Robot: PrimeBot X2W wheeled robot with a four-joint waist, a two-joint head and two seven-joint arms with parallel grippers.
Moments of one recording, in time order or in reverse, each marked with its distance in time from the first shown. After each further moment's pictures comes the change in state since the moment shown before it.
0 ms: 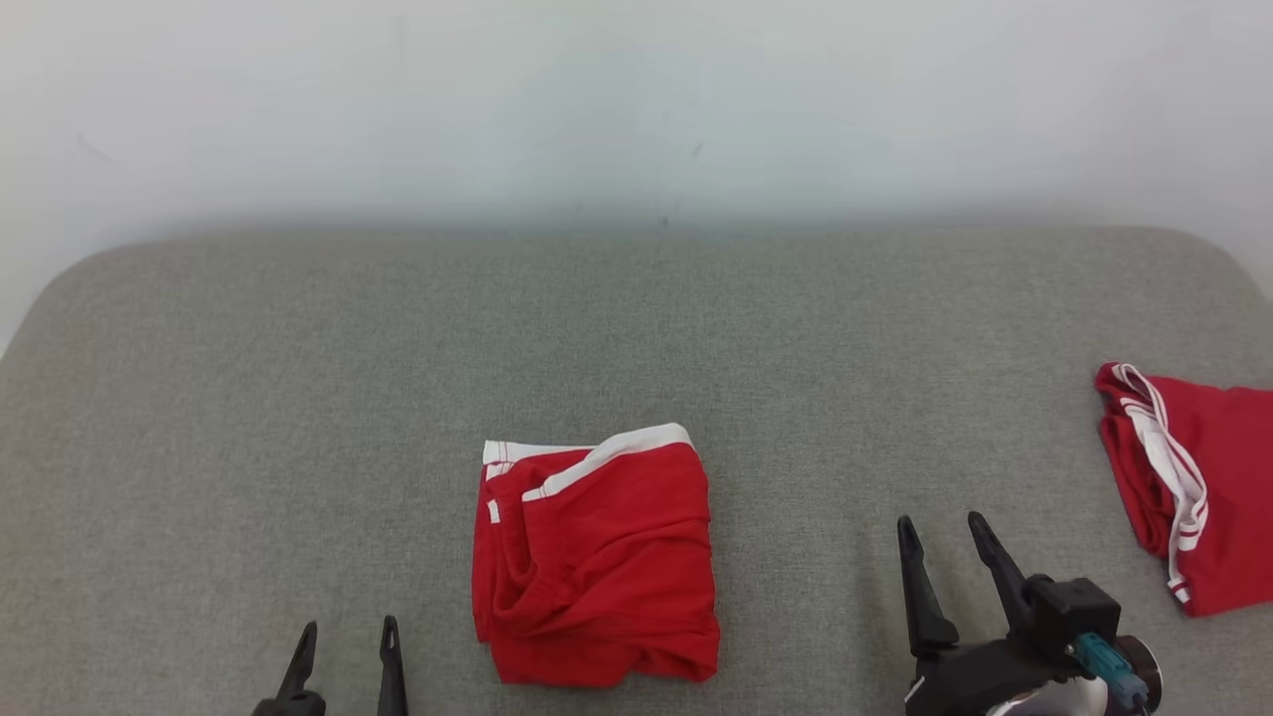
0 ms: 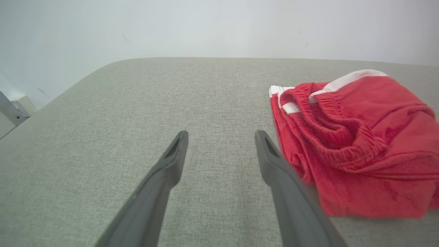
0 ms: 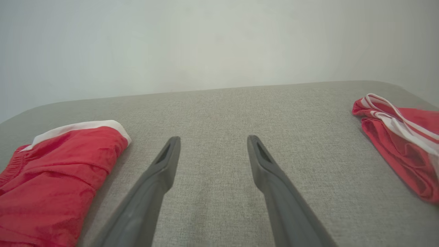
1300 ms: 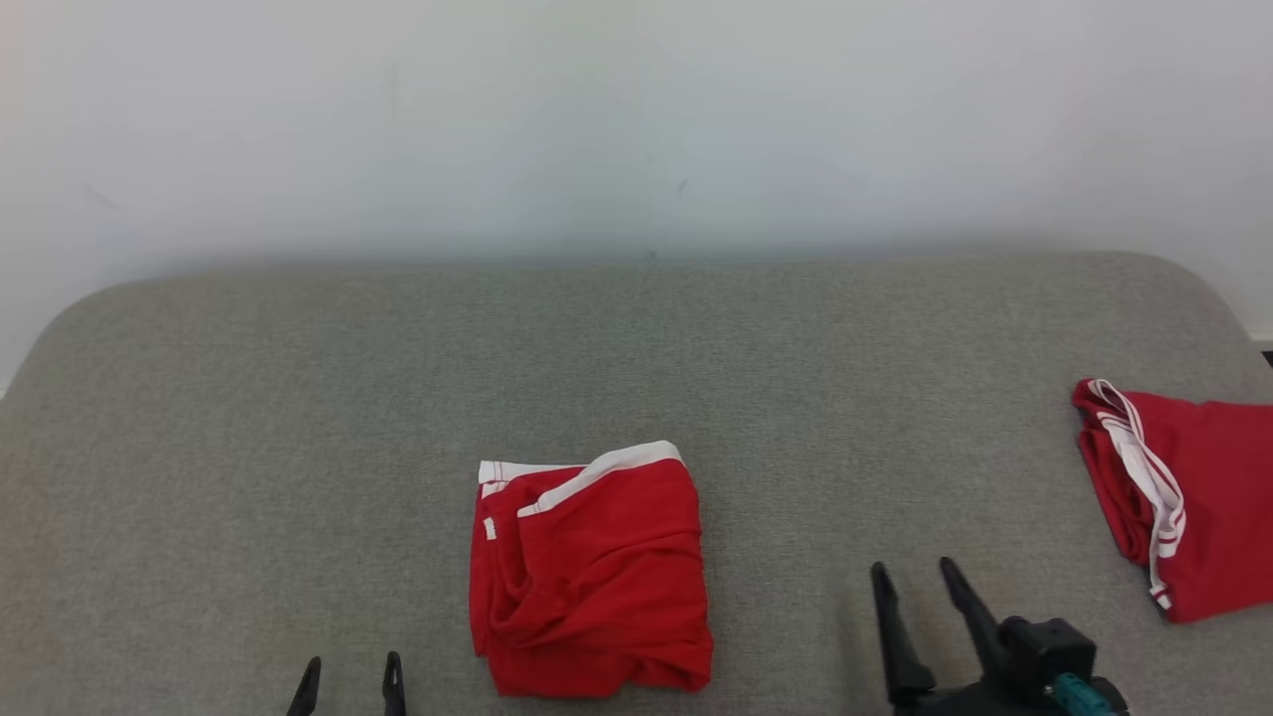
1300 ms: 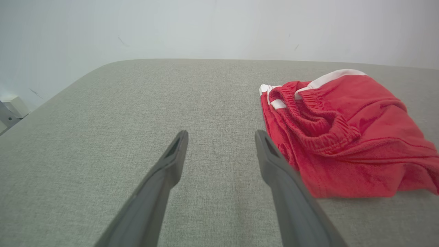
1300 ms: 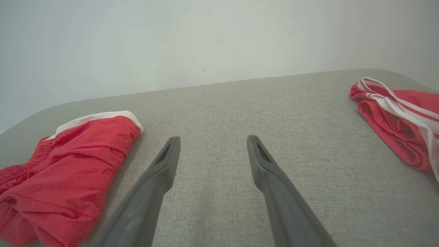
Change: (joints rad) left arm 0.074 0.000 0.019 -0.036 -0.003 -0.036 0.000; right arm 0.070 0.000 0.039 -0.011 0.047 0.000 0.000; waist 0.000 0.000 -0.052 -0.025
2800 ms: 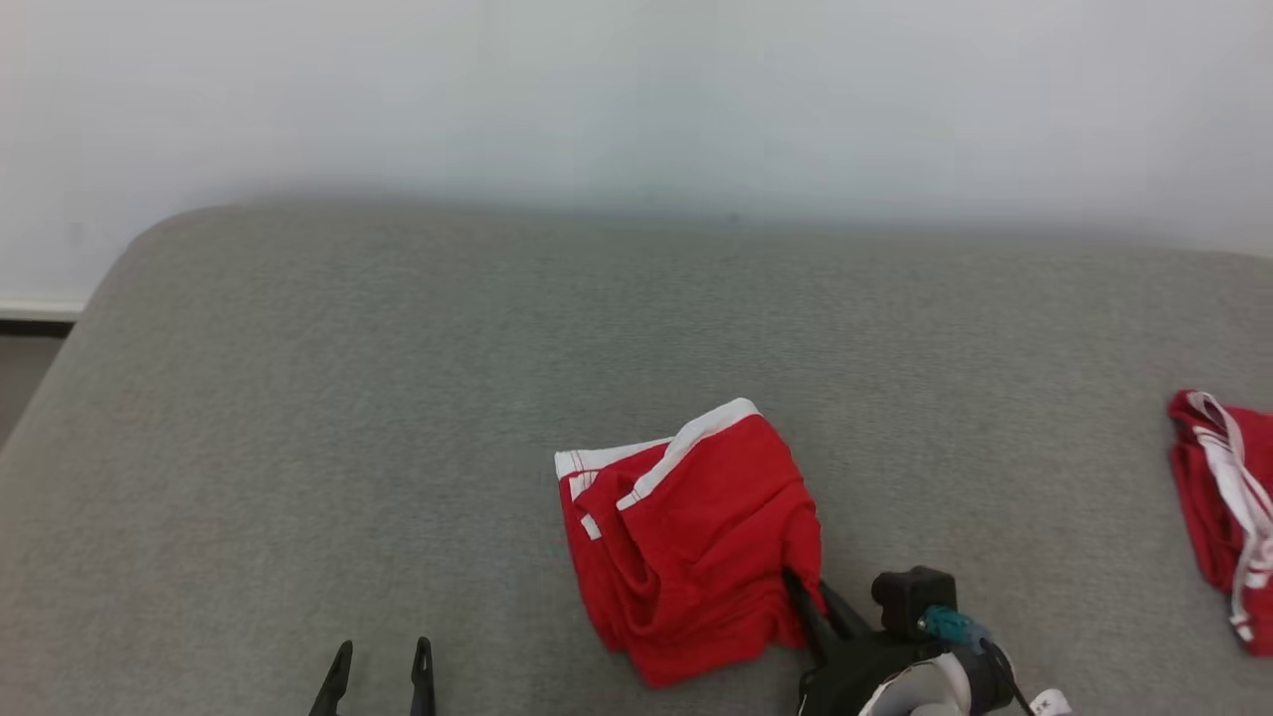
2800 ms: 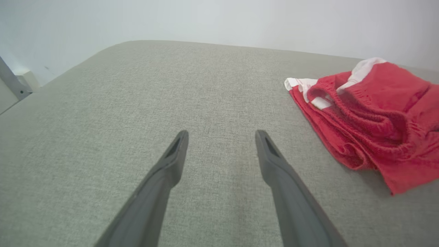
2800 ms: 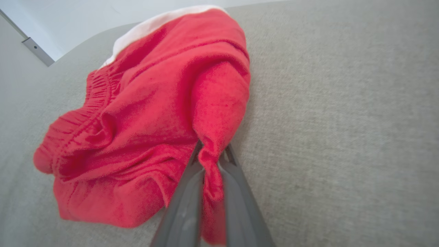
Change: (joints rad) left arm -0.022 0.000 -0.060 0.003 -0.043 -0.011 0.000; right arm -0.294 0.001 0.335 0.466 0.211 0.000 0.001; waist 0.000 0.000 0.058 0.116
